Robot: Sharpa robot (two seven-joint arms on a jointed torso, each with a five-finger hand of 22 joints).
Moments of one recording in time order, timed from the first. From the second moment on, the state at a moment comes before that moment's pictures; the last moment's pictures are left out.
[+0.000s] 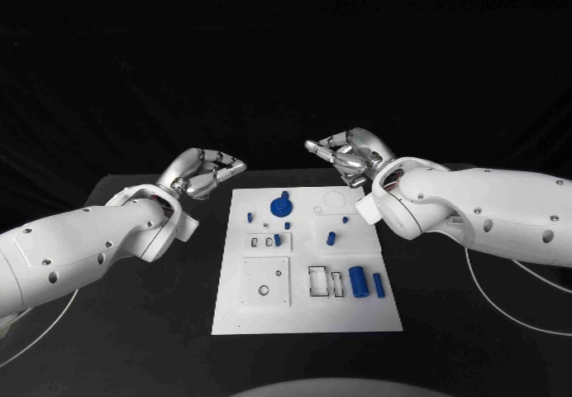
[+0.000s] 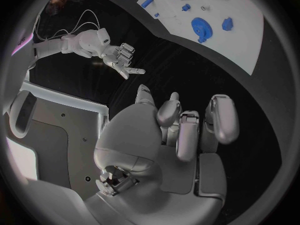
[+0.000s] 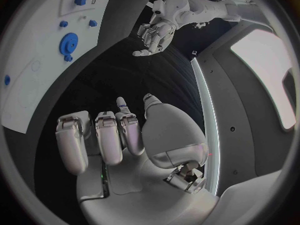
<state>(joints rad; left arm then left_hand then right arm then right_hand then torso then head) 1.27 -0.78 -0.16 1.37 -0.71 -0.48 0.33 1.31 0.13 -0.32 0.29 0.15 0.81 0.14 0.24 0.12 1.43 0.07 1.28 1.17 1.46 0.01 1.57 1.31 0.04 1.45 0.12 1.46 1.31 1.40 -0.84 -0.20 1.63 -0.55 -0.60 0.03 1.16 0.14 0.00 0.29 0.25 0.82 0.20 0.07 0.08 1.47 0.13 1.57 1.31 1.47 0.07 1.57 1.31 0.01 1.47 0.18 1.57 1.31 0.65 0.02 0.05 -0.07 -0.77</state>
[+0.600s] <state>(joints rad) 1.32 -0.76 -0.17 1.47 -0.81 -0.12 -0.03 1.14 -0.02 -0.18 0.30 0.15 0.78 0.15 0.29 0.17 1.47 0.09 1.57 1.31 1.47 0.03 1.57 1.31 0.01 1.47 0.14 1.57 1.31 1.39 -0.96 -0.21 1.67 -0.41 -0.38 -0.15 1.13 0.17 -0.03 0.29 0.24 0.81 0.21 0.09 0.08 1.47 0.13 1.57 1.31 1.46 0.08 1.57 1.31 0.01 1.47 0.18 1.57 1.31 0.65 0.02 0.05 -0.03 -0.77</state>
